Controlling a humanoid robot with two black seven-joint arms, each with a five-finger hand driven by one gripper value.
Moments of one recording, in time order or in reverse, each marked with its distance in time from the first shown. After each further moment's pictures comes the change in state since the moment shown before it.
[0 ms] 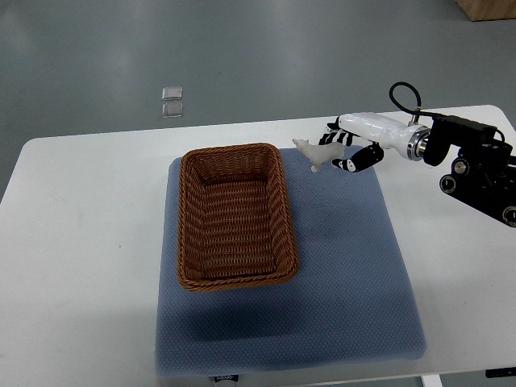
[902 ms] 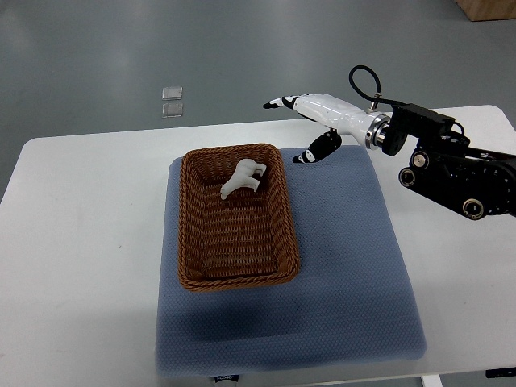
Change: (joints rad) left arm 0.000 0.000 0.000 0.000 0.000 0.000 0.000; right arm 0.033 0.117 0.014 -0.004 0.005 -0.087 0.005
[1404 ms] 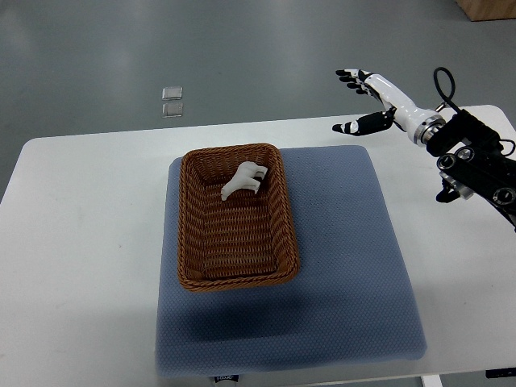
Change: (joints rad) left arm 0.000 0.000 0.000 0.000 0.000 0.000 0.000; right arm -0.183 -0.020 0.271 -0.163 0.545 -0.040 -0.004
